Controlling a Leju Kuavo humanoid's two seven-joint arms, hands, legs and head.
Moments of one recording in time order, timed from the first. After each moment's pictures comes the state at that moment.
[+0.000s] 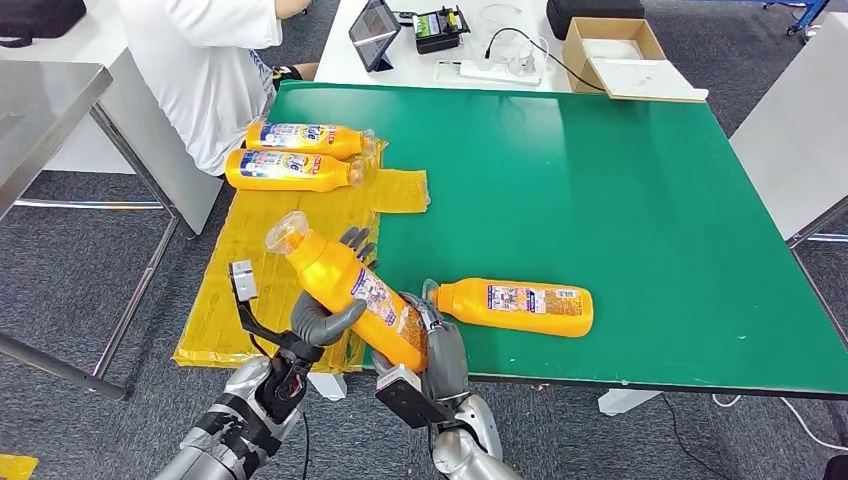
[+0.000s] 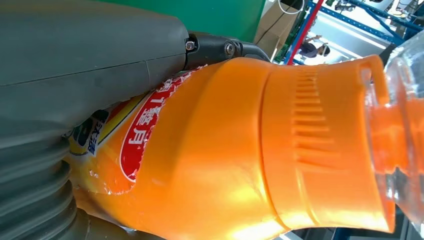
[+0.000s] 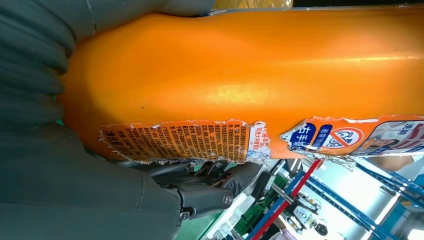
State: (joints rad) left arm -0.32 -0.12 -0.38 -0.93 0.47 -0.55 -0.34; right arm -0.31 0.29 0.62 -0.65 0.45 -0.65 -0.70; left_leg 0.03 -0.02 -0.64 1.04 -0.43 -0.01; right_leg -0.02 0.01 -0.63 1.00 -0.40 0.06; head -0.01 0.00
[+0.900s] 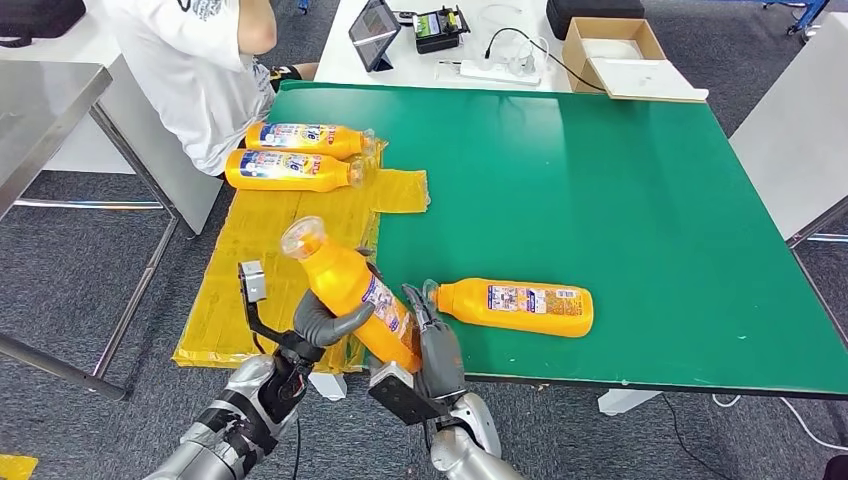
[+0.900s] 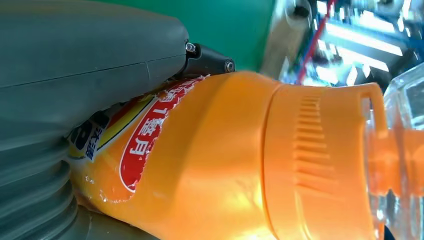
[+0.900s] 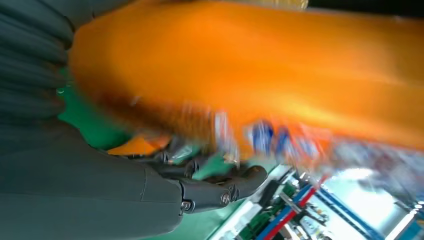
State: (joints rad) left arm -0.35 -0.10 -0.42 -0.90 0.37 -0.45 -0.39; right arm -0.34 0.31 0.61 -0.57 0.50 -0.64 -0.68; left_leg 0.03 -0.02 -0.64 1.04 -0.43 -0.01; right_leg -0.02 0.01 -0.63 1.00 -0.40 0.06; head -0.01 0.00
